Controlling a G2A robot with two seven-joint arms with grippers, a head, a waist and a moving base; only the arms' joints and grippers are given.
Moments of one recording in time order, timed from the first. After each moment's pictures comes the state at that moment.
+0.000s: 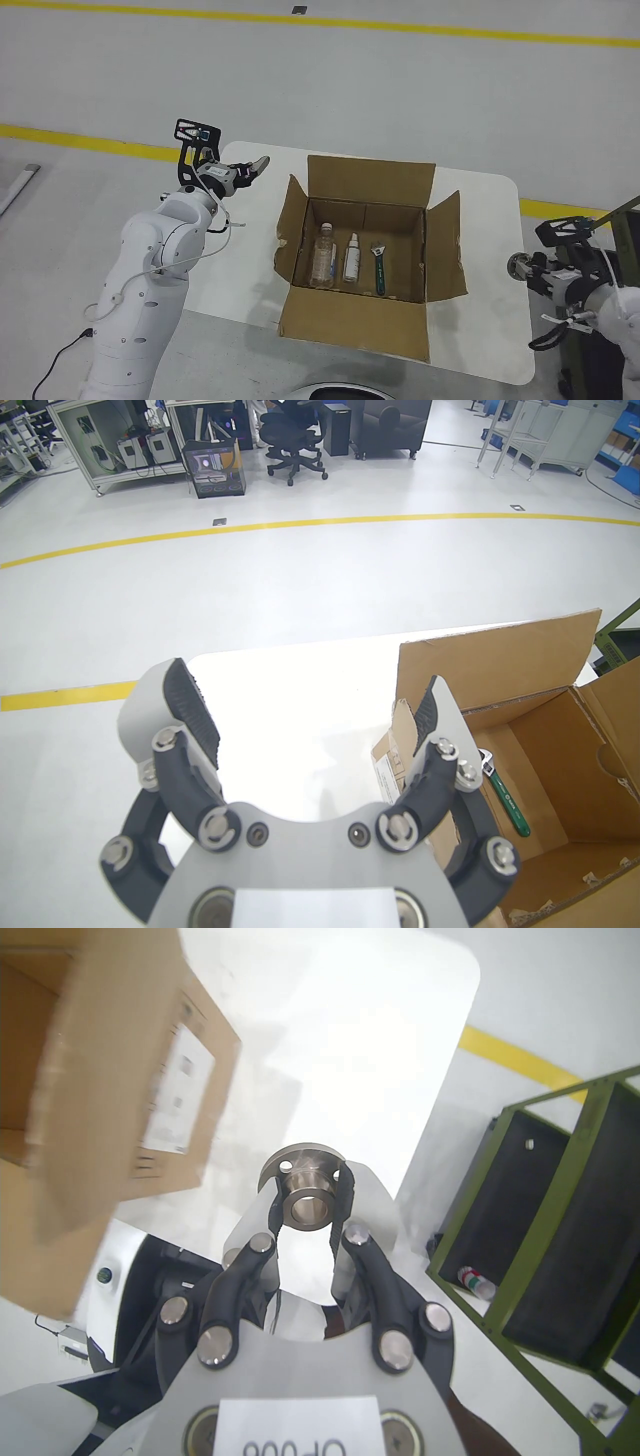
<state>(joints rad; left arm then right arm) 0.94 -1.25 -1.37 -1.68 1.11 -0.10 -0.58 -1.56 -1.06 2.03 -2.30 -0.80 -0.09 1.37</state>
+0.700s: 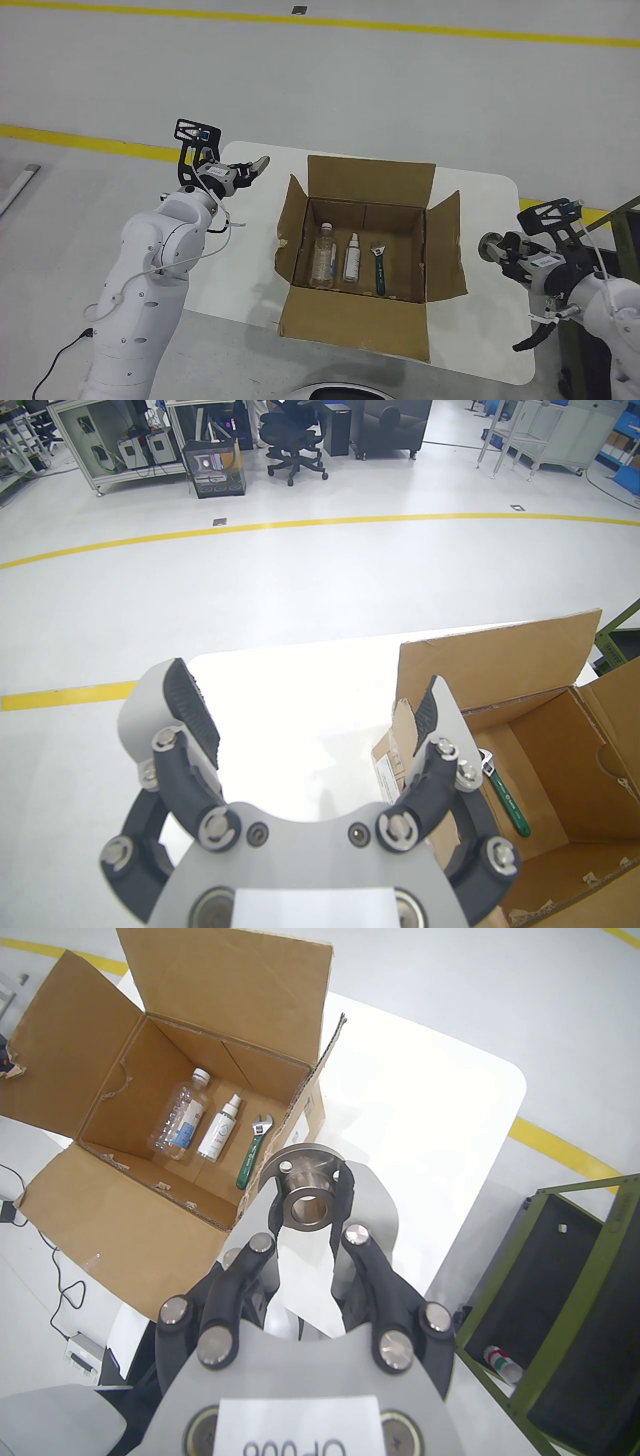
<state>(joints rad) 0.94 -1.25 -1.37 -1.68 1.11 -0.10 -0.58 -1.51 -1.05 1.93 -2.34 -0.73 -0.05 1.30</state>
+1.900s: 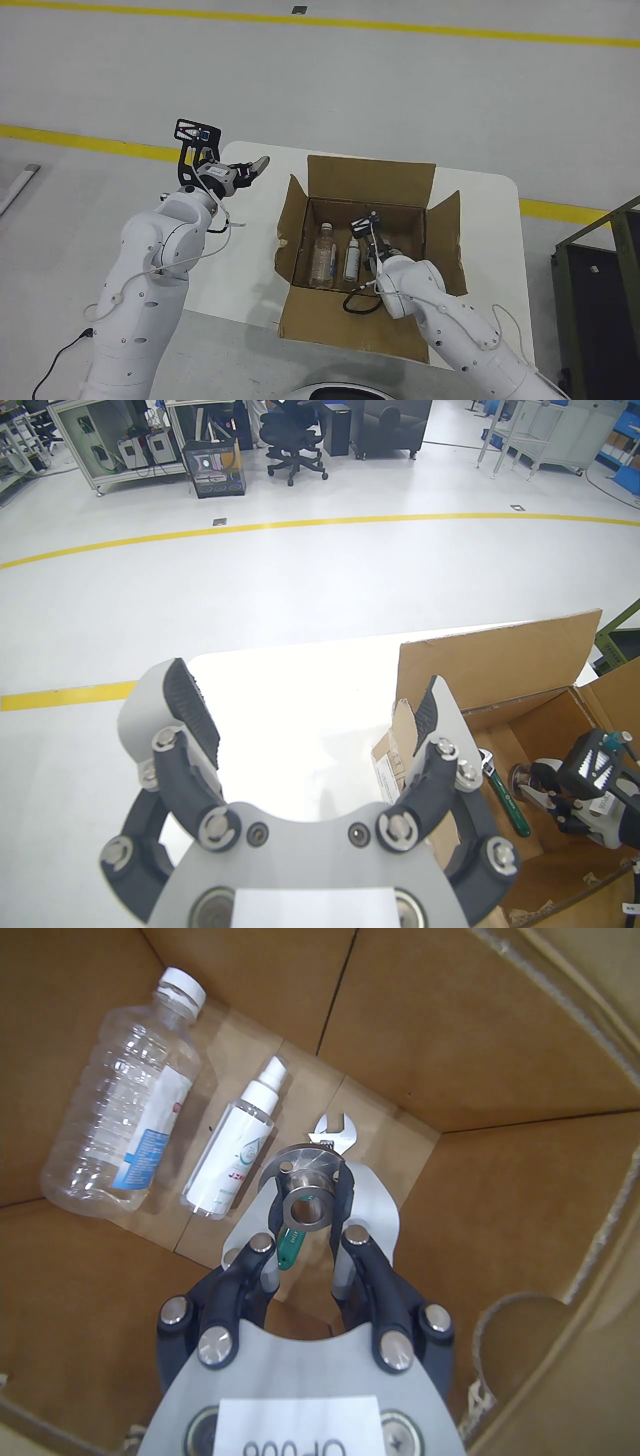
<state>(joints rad) 0.94 -1.25 -1.37 -1.68 1.11 -0.10 -0.58 -0.95 -1.21 0.82 -1.58 -1.26 0.38 1.06</state>
